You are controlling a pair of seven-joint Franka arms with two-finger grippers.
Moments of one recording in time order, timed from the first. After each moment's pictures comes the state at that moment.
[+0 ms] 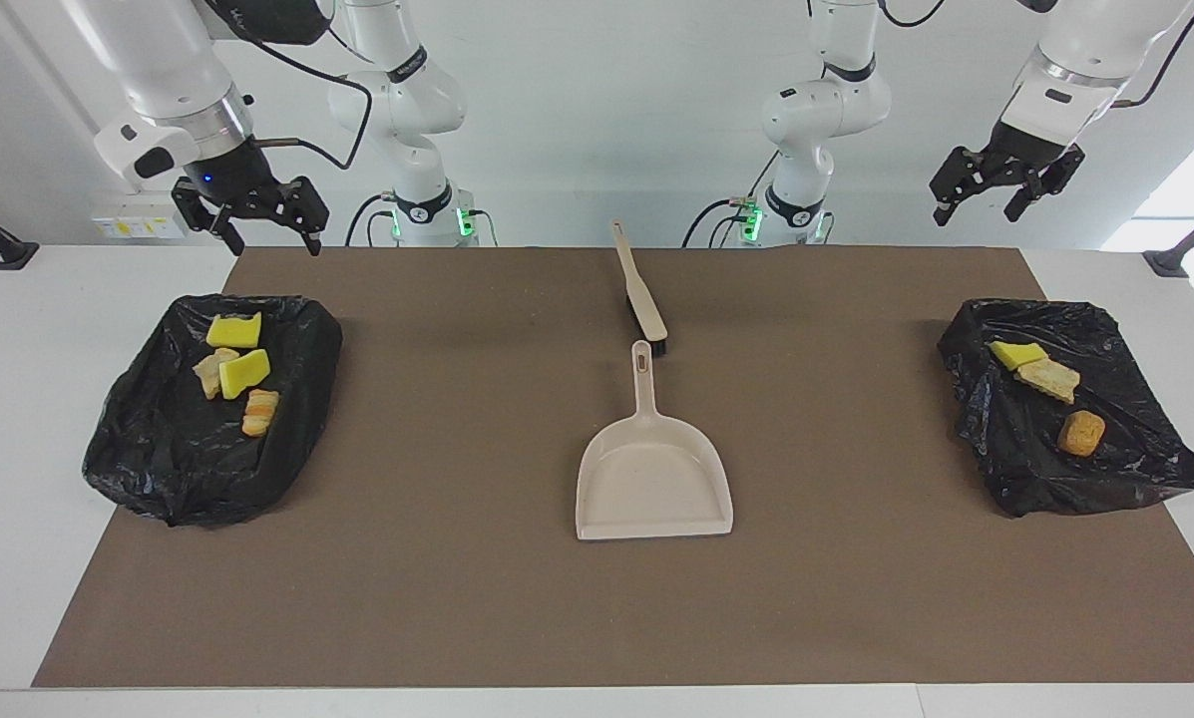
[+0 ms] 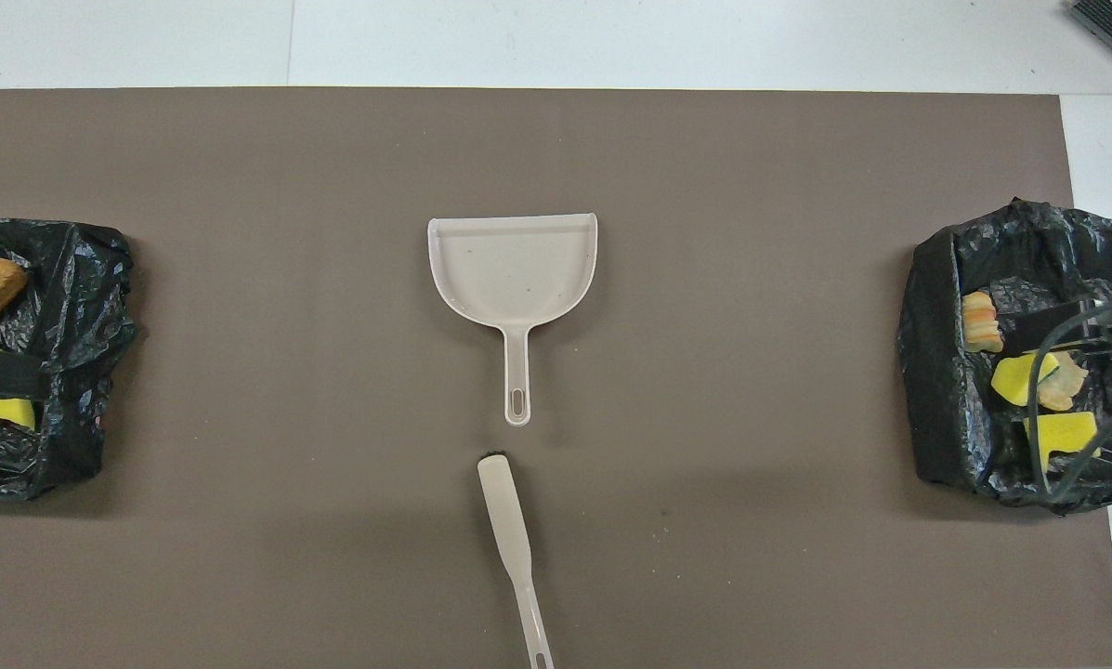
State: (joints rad) left arm 0.21 -0.20 -0.22 -1.70 -0.03 1.49 0.00; right arm -0.03 -0.07 -0.01 -1.63 -0.01 1.52 -0.03
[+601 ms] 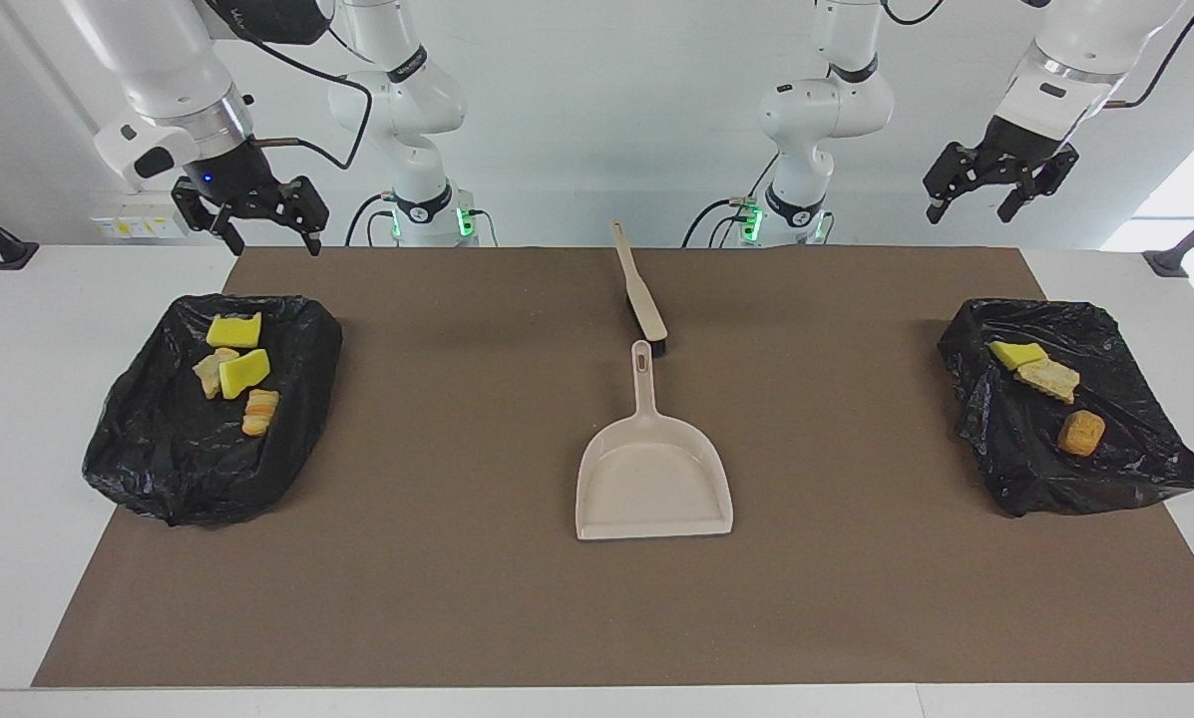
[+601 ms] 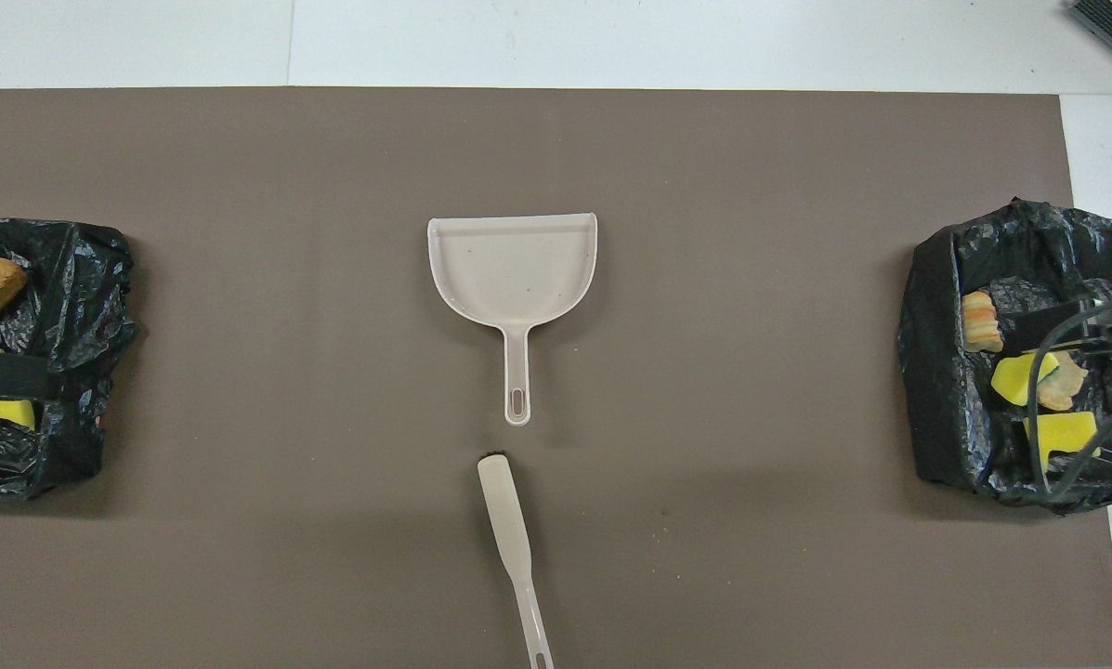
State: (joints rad) left arm 0.05 -0.20 -0.07 -1.70 -0.03 1.49 0.00; right arm -0.03 -0.07 -0.01 -1.63 -0.01 1.52 -0.03
